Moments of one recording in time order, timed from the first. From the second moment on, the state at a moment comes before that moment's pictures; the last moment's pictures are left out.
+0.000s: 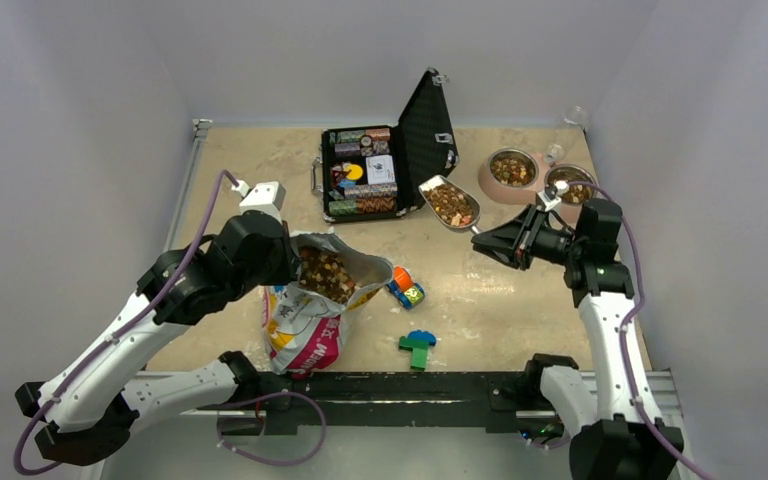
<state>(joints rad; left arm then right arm) -0.83 0.91 1.28 -1.13 -0.38 -0.71 -0.11 0.85 0.81 -0.42 -1.09 1.04</state>
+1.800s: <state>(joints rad) -0.68 1.15 1.45 -1.14 -0.28 -0.41 -0.32 1.96 1.80 -1.04 -0.51 0.82</state>
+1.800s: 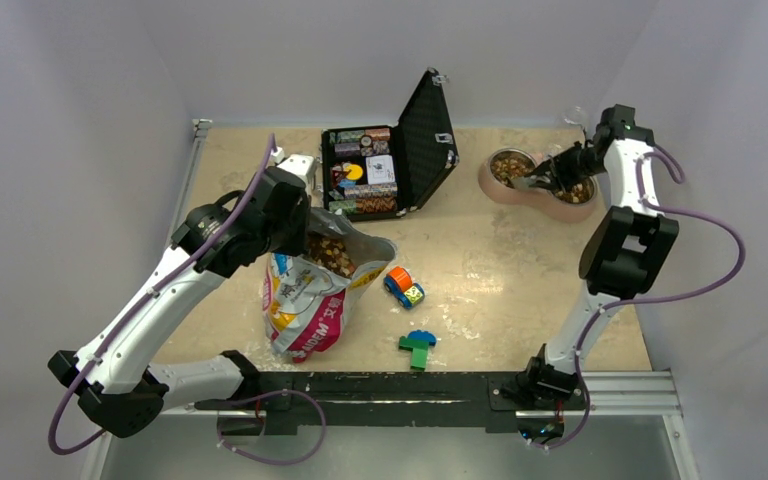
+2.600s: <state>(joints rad) -0.68 1.16 1.45 -1.13 -0.26 -0.47 -0.23 2.02 2.01 -1.22 -0.30 0.67</state>
